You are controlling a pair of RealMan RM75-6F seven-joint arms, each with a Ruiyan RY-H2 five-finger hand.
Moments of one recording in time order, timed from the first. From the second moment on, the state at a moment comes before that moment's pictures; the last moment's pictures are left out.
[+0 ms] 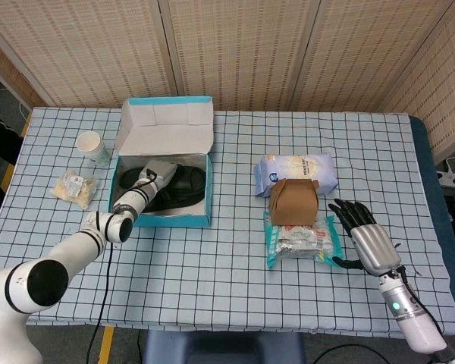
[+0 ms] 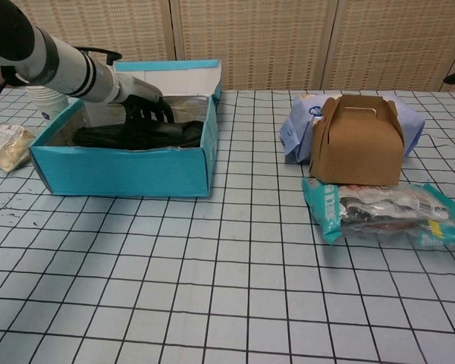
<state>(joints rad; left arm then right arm) -1.41 -1.62 0.20 -0.81 0.42 0.19 0.11 0.31 -1.13 0.07 -1.78 -1.44 1.24 -0.12</state>
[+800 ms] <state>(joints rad) -1.20 -1.38 -0.14 -1.16 0.89 0.38 -0.16 0.29 -1.12 0.06 -1.81 -1.46 1.27 -0.14</state>
